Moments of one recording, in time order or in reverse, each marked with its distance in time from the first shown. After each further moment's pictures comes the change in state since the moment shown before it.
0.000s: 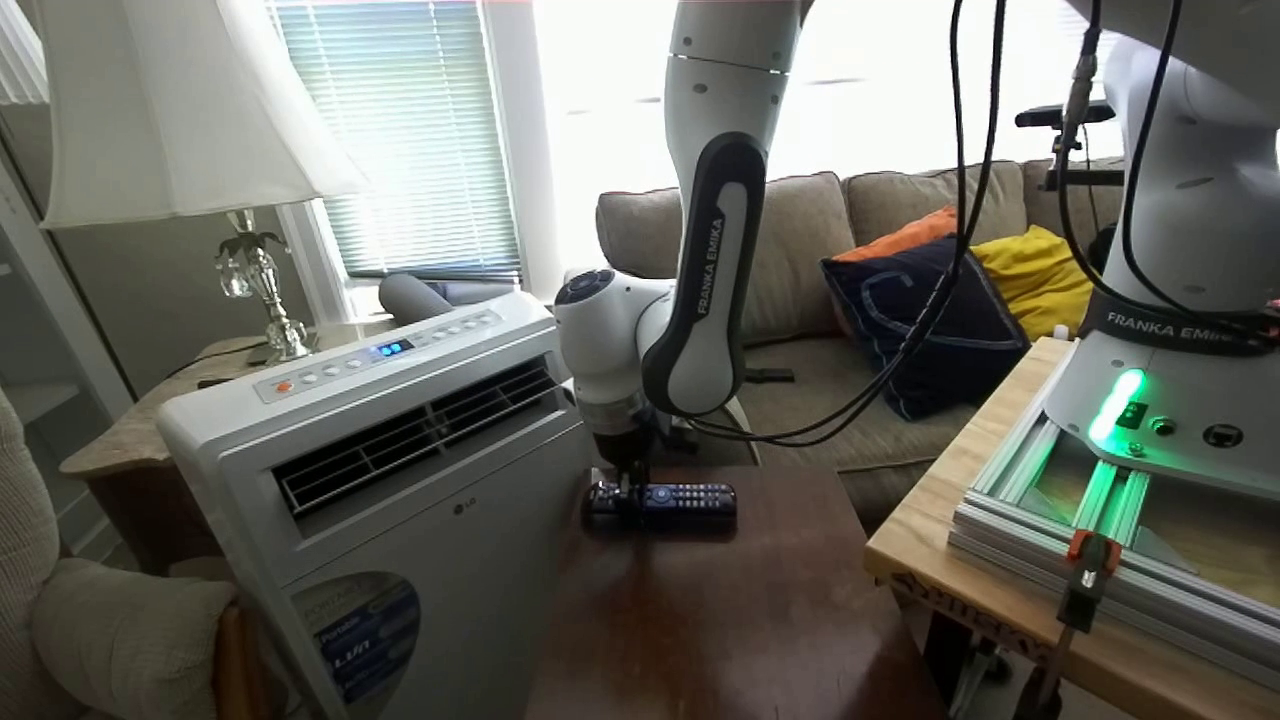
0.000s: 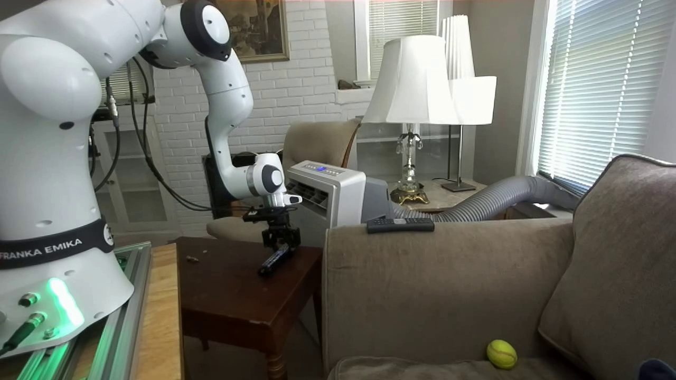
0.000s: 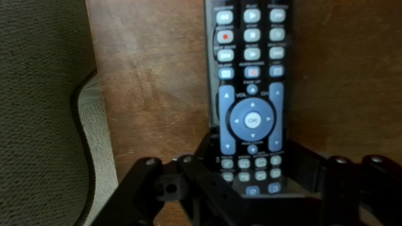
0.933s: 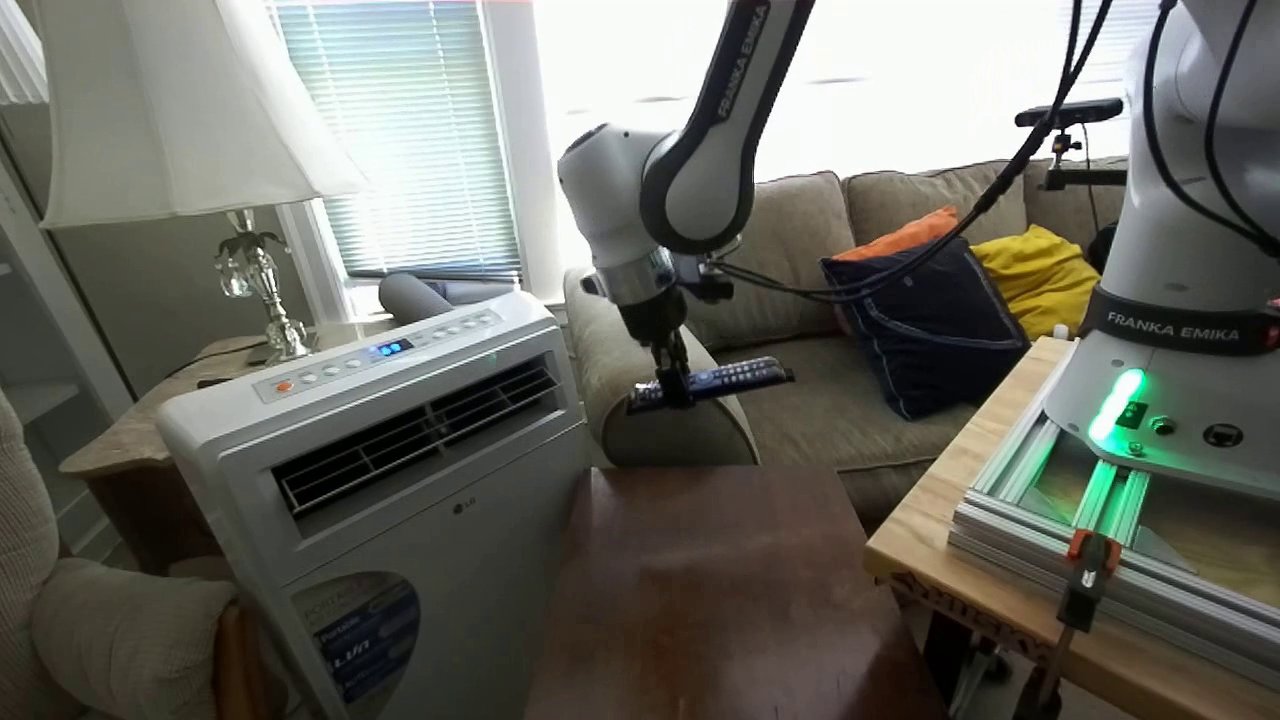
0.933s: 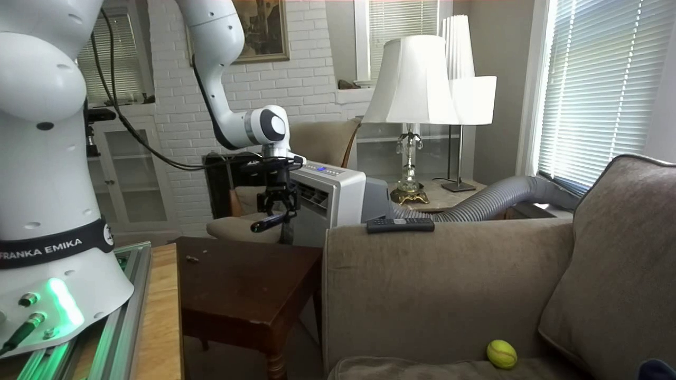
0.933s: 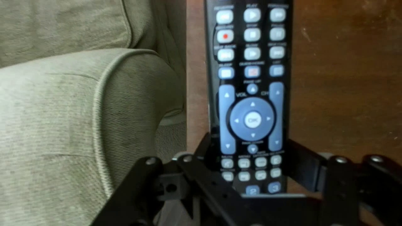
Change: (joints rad) arm -0.207 -0.446 0.123 -0.231 -0.022 -0.391 -0.217
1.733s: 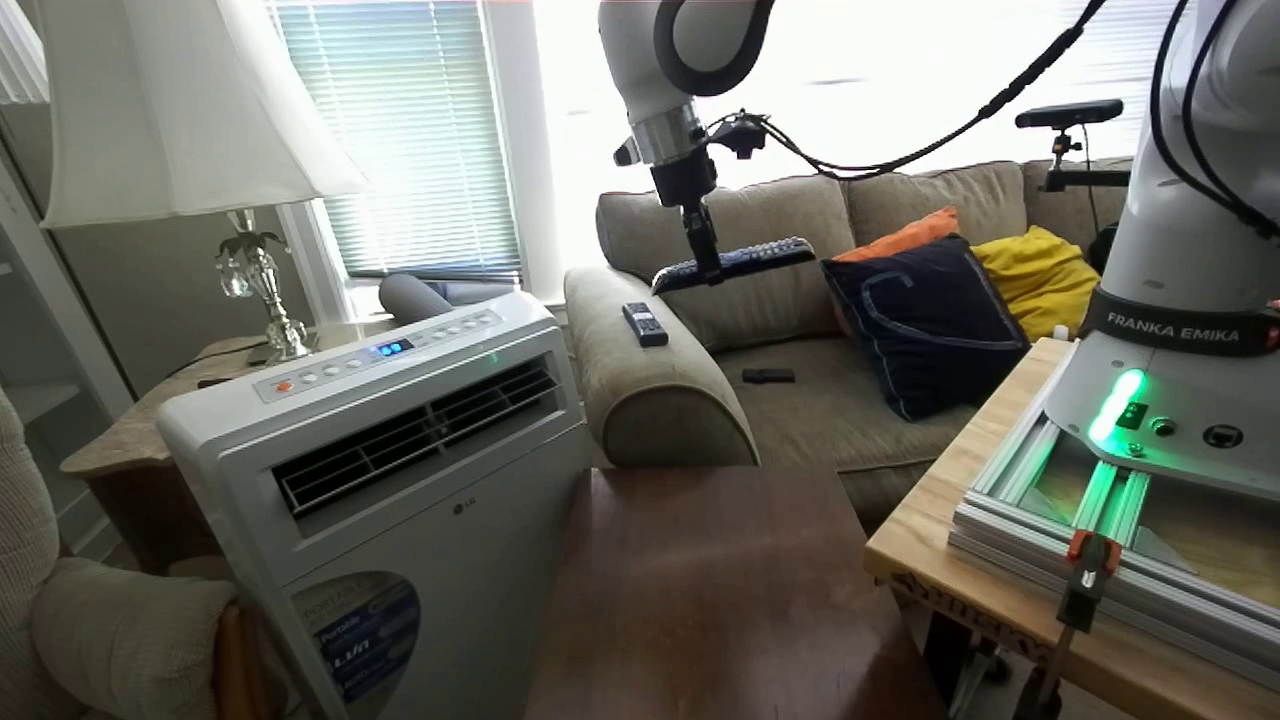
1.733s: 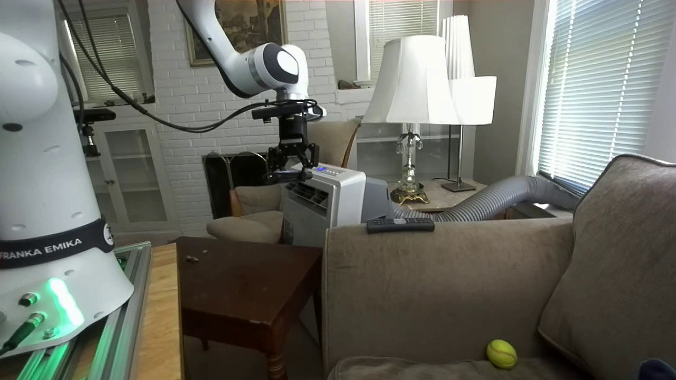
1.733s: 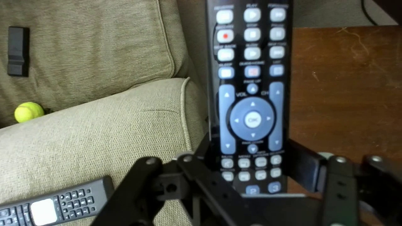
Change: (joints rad) arm -0.251 -0.343 0.077 -0.071 0.057 -0.242 -0.240
